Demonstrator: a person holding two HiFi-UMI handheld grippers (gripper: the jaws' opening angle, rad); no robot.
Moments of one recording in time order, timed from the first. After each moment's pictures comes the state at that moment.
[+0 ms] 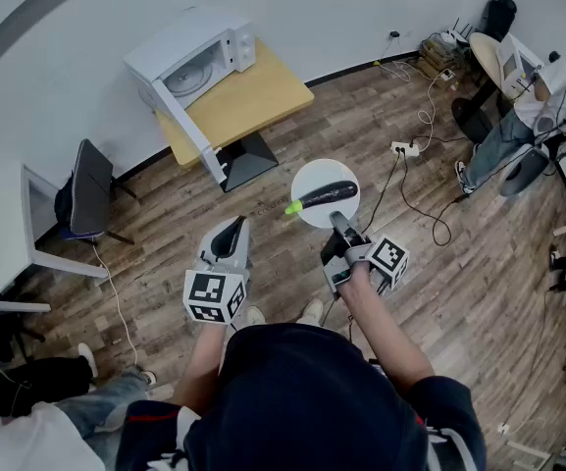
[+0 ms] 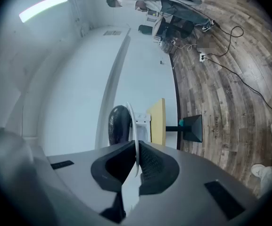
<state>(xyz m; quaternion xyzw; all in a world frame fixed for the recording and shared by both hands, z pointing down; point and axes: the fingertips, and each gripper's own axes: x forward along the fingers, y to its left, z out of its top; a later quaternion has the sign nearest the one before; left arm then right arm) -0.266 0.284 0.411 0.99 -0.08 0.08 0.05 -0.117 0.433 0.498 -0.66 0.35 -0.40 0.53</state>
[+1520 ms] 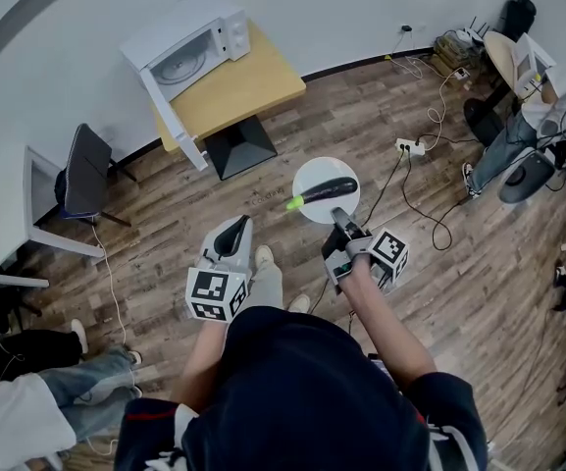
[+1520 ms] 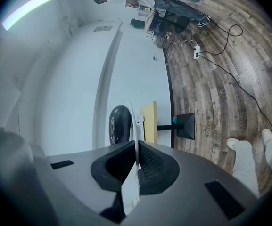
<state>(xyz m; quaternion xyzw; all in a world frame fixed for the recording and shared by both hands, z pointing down) -0.211 0.378 0.435 0.99 -0.10 0.10 0.04 -0.052 0.506 0.534 -0.63 0.35 -0.45 0.52</state>
